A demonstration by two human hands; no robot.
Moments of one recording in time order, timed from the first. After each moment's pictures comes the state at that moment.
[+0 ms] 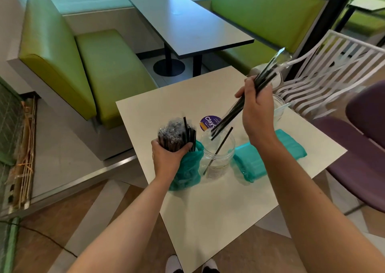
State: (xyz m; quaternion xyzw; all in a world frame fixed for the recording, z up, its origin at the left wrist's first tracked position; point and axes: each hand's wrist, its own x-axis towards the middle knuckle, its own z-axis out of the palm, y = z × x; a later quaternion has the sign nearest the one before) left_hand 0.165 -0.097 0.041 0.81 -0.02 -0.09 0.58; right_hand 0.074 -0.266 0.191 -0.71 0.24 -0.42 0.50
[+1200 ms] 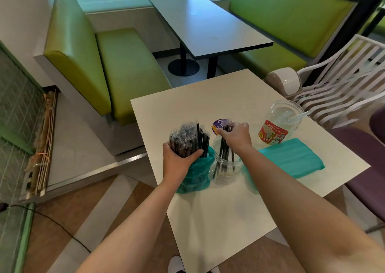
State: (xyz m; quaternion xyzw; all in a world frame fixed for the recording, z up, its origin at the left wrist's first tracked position) left_hand 0.161 -0.088 0.047 0.80 -0.04 -0.11 0.59; right_hand 0.131 -0.276 0.086 -0.84 0.38 -0.07 0.38
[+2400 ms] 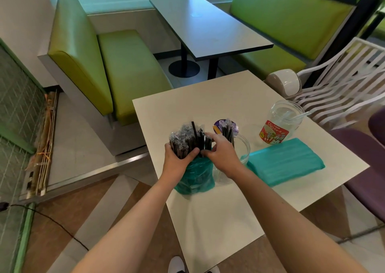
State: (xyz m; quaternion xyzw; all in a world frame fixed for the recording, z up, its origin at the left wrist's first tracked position) left_hand 0.162 -0.073 0.048 0.75 -0.04 -0.18 0.63; right_hand 0.102 -0.213 0.080 -0.87 0.19 -0.10 0.45
